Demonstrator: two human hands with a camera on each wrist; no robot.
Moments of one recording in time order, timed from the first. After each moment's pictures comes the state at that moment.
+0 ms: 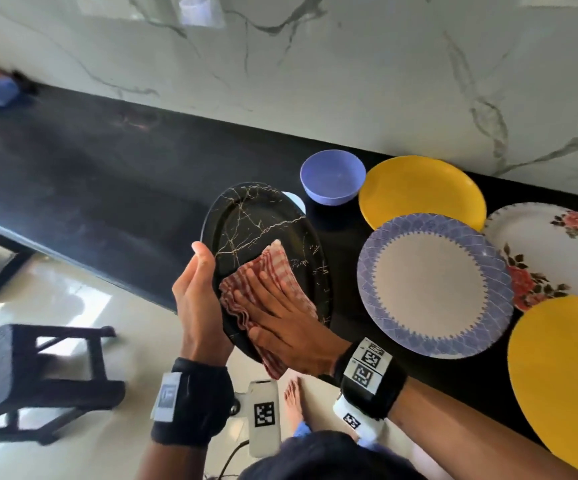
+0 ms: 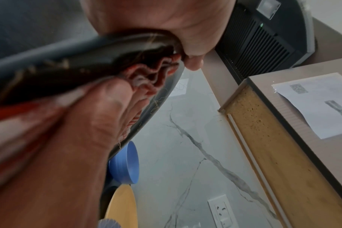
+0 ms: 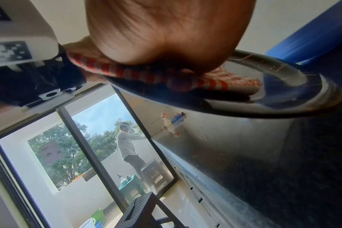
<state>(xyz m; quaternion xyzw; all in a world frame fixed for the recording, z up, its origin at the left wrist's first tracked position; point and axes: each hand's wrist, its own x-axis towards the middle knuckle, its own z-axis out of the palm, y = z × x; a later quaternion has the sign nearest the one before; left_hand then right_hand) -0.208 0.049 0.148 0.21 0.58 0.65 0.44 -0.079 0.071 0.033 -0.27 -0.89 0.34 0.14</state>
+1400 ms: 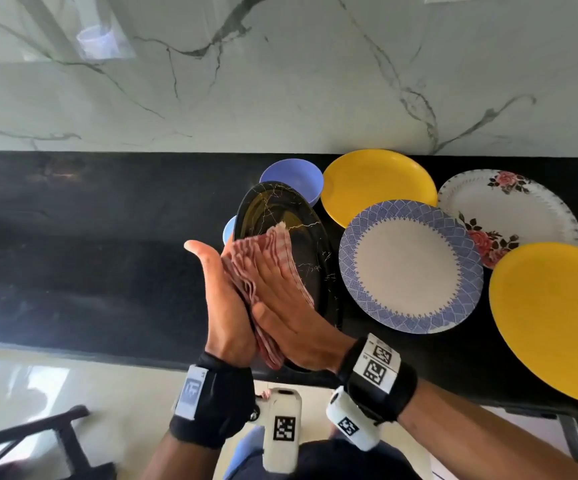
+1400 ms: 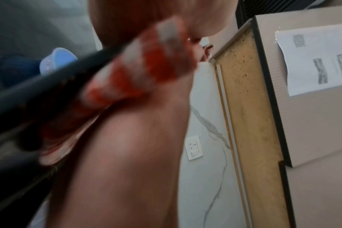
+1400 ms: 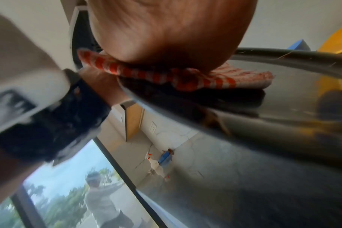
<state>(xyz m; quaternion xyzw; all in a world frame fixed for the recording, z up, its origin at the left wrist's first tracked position) -0.215 0.109 0.147 0.27 0.40 0.54 0.69 -0.114 0.088 0.075 -0.41 -0.77 0.35 0.34</state>
